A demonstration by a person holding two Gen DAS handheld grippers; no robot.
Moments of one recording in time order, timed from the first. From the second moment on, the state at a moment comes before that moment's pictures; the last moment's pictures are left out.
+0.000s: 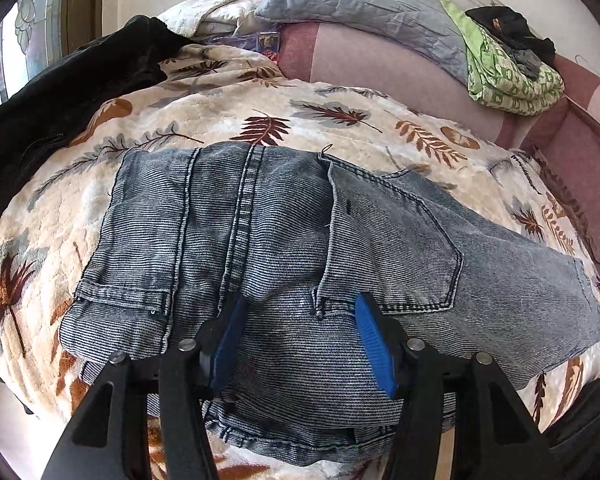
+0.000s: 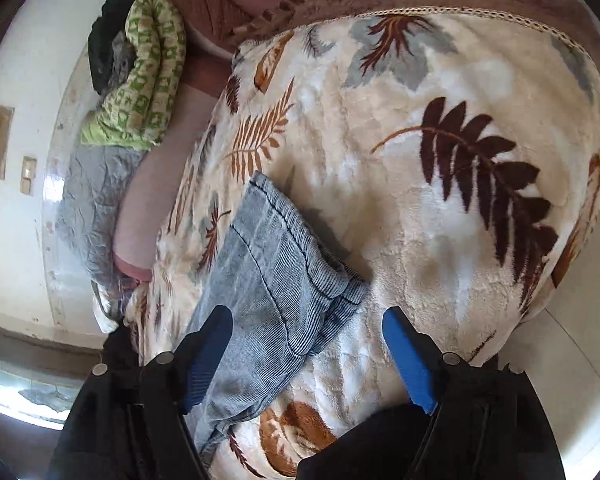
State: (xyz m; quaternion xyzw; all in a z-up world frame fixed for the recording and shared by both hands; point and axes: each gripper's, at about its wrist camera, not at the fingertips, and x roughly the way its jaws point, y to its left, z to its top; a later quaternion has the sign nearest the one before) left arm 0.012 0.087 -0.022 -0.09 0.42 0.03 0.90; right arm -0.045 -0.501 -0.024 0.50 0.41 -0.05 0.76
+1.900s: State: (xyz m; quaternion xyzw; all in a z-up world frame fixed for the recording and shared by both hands) left arm 0.043 0.105 -0.018 -0.11 0.44 0.07 0.89; right arm 0.205 -0.061 -0.040 -0.18 0.58 0.26 0.75
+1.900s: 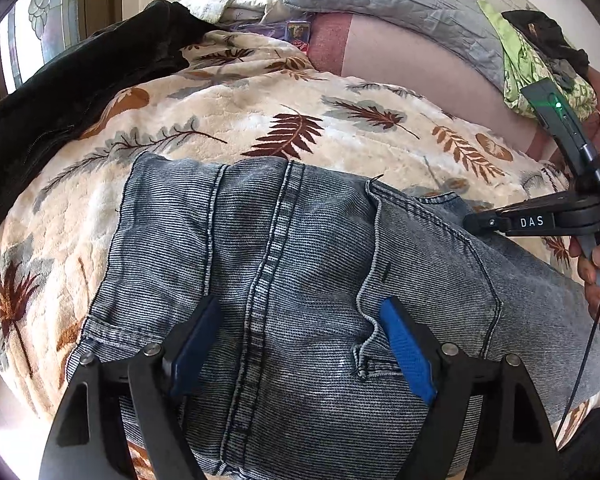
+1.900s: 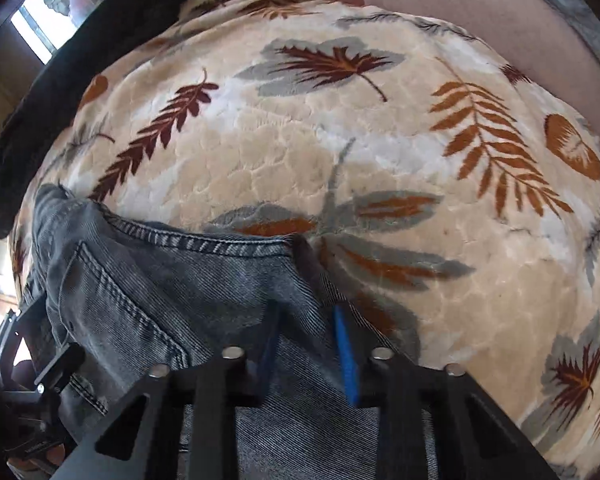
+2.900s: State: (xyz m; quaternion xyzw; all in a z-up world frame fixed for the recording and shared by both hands) left arm 0.037 0.098 -0.019 -0.08 0.43 0.07 0.89; right arm 0.143 -0.189 -0.005 0.12 0.52 0.20 0.82
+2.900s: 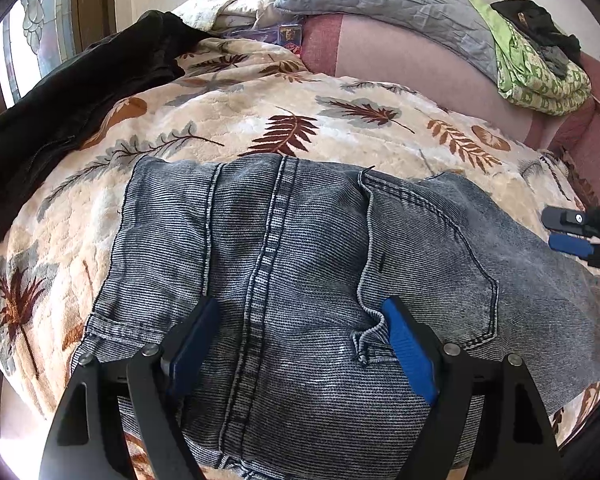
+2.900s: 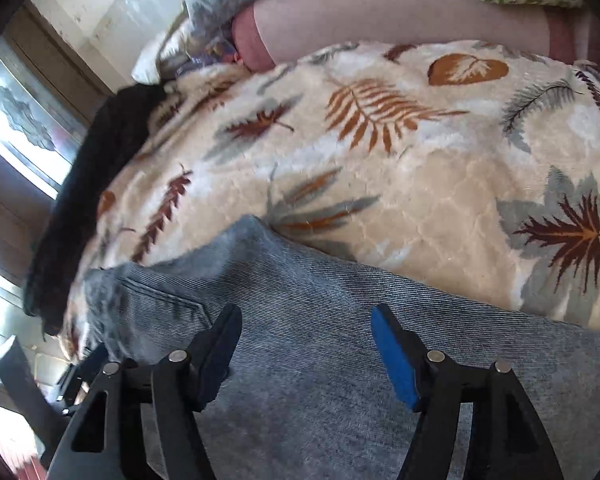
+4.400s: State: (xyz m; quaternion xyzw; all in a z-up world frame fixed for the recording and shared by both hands) left arm 0.002 -0.054 0.048 0.02 0.35 -0.05 0.94; right arm 0.068 -0.429 -0.003 0.36 0.35 0.12 0.85
